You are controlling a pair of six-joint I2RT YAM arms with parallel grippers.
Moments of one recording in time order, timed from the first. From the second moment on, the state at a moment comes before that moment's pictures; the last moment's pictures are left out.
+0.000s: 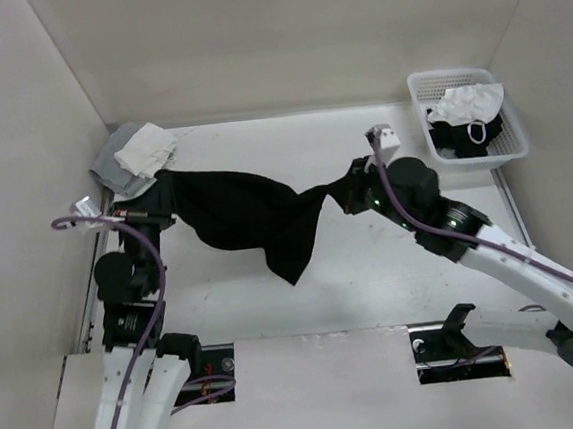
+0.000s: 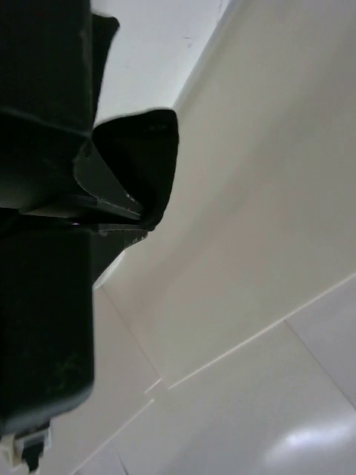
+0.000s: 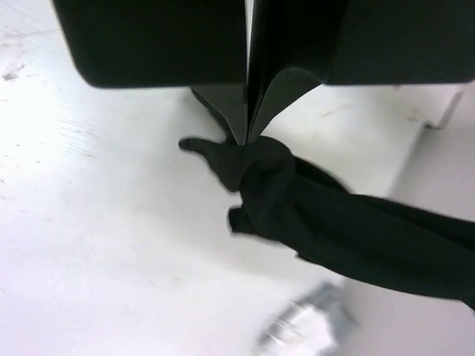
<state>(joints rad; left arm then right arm) -0.17 0.54 0.66 0.17 -0.16 -0.88 0.77 1.14 1.09 -0.23 0.13 0.50</state>
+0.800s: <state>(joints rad) -0.14 1.56 0.87 0.29 -0.24 -0.82 0.40 1.94 1.64 -0.19 -0.03 0.55</state>
